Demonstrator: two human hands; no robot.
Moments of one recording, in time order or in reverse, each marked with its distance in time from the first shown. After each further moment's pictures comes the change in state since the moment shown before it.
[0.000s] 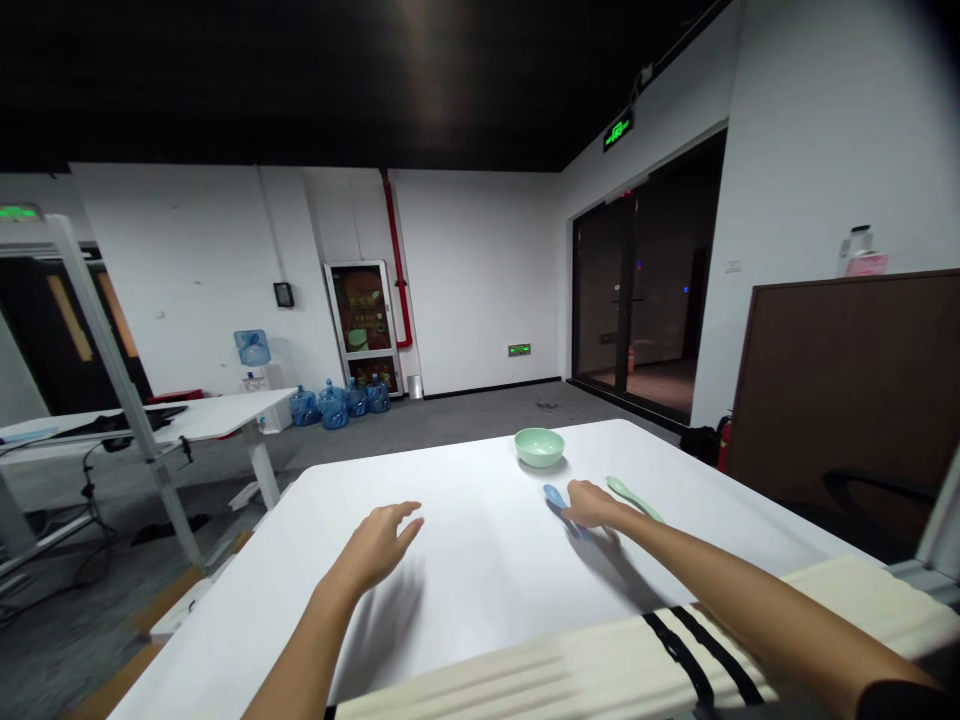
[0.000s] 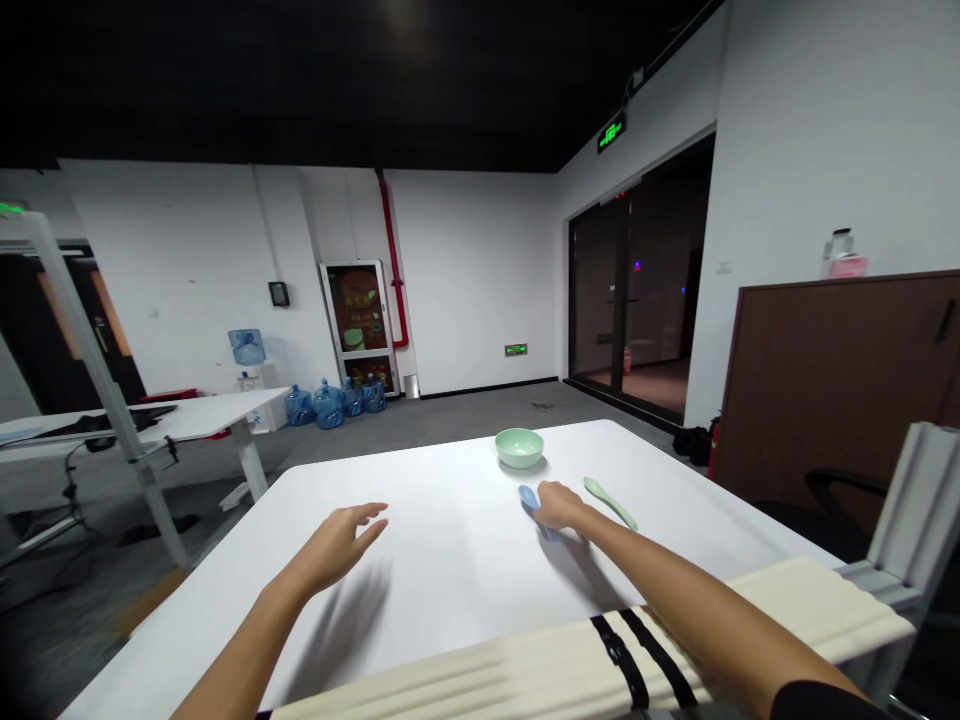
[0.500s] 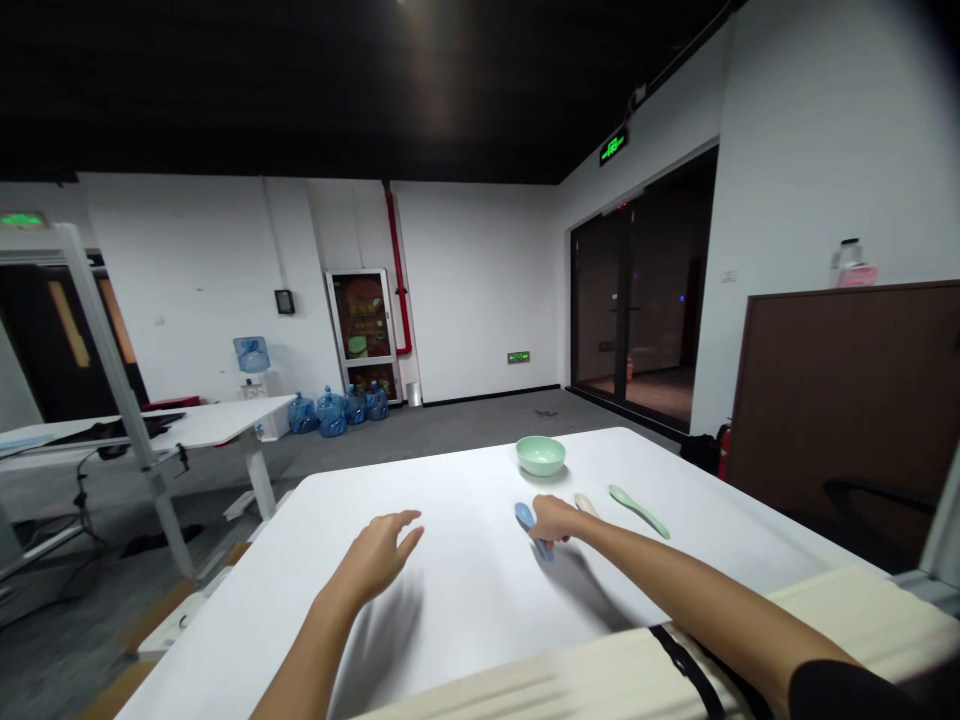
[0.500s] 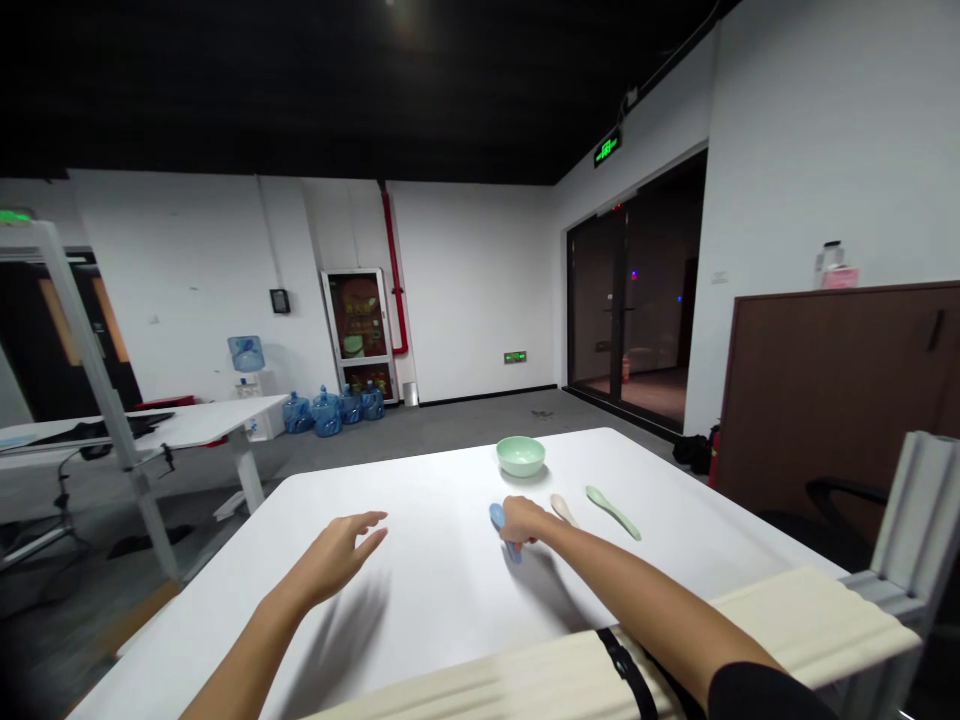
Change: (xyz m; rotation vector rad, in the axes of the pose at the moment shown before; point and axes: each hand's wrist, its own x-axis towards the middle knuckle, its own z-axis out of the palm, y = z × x) left_hand -0.002 0.001 -0.003 0.005 0.003 -0.016; right_hand 0.017 -0.062 0.013 0.091 -0.185 -0.047
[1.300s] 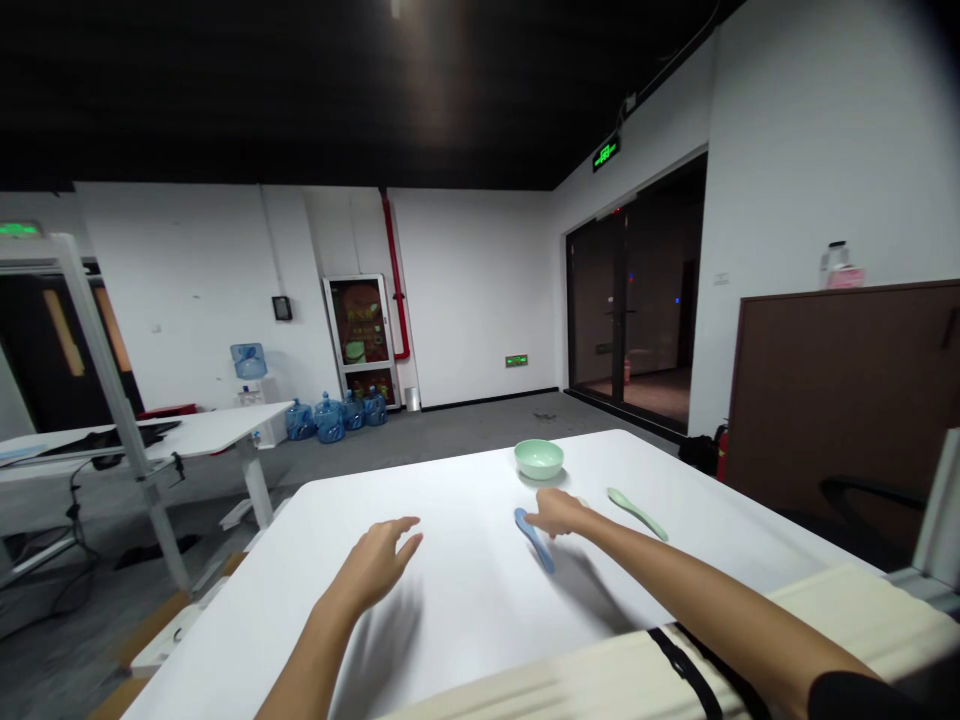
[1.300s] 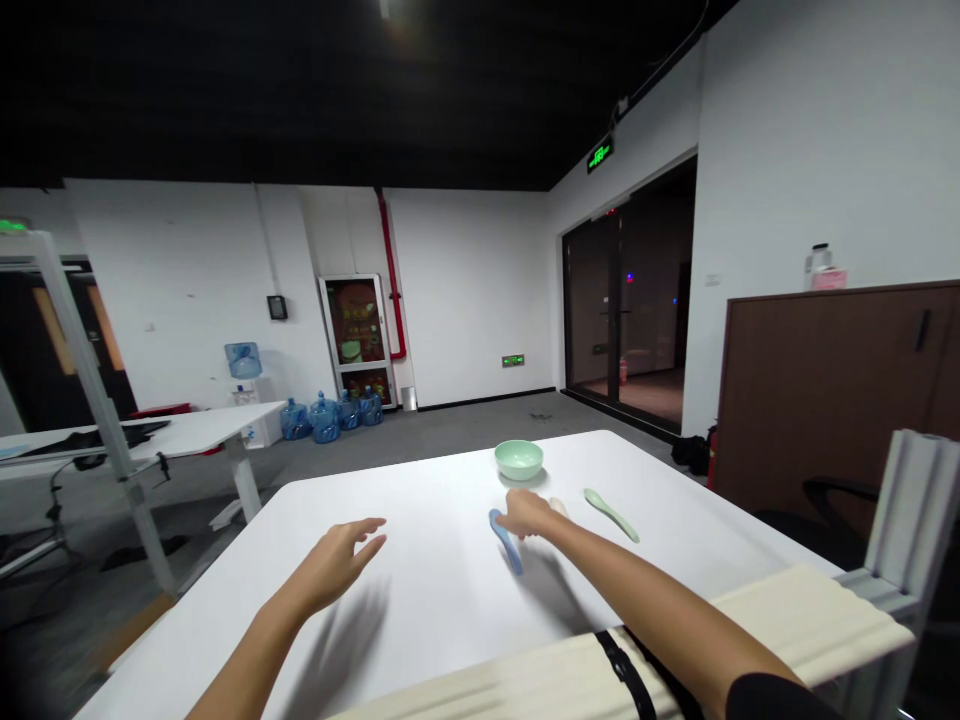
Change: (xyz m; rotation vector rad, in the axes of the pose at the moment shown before) left_hand 0.001 -0.004 0.002 -0.002 -0.012 0.001; right_hand -0.016 0.001 -0.016 -0.023 0.150 -0.019
